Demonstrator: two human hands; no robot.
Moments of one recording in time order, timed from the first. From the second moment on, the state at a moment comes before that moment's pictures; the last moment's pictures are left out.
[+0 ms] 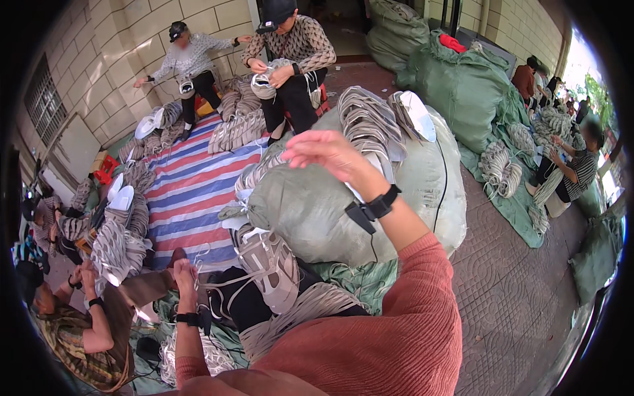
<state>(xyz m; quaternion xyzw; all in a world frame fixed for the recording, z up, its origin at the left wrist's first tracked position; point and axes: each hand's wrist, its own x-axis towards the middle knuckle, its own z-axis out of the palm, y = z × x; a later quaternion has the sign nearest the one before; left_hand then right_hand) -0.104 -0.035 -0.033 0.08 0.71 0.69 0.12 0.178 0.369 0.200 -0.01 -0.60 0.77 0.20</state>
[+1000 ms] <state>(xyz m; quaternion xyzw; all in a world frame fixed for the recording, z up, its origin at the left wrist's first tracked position) -0.008 0.067 0.101 0.13 0.40 0.84 0.35 0.053 0.239 0.134 0.06 -0.68 0.73 0.07</state>
